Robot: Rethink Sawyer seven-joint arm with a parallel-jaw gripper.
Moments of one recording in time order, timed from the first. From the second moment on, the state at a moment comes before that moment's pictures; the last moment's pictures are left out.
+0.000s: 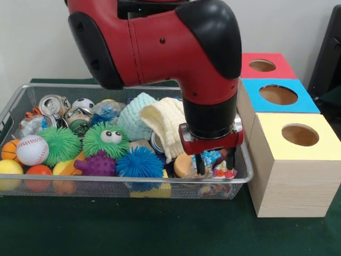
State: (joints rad) arm -0.48 -0.33 0.56 1.21 -0.47 0.94 1.71
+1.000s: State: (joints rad) arm -0.51 -0.33 0.60 1.20 -0.47 0.98 1.68
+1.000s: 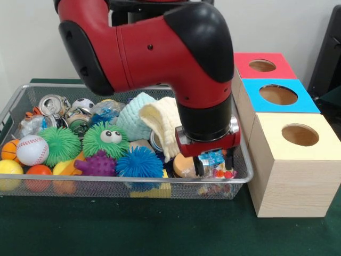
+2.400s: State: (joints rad) arm -0.37 -0.52 0.43 1.20 -0.45 1.20 1.75
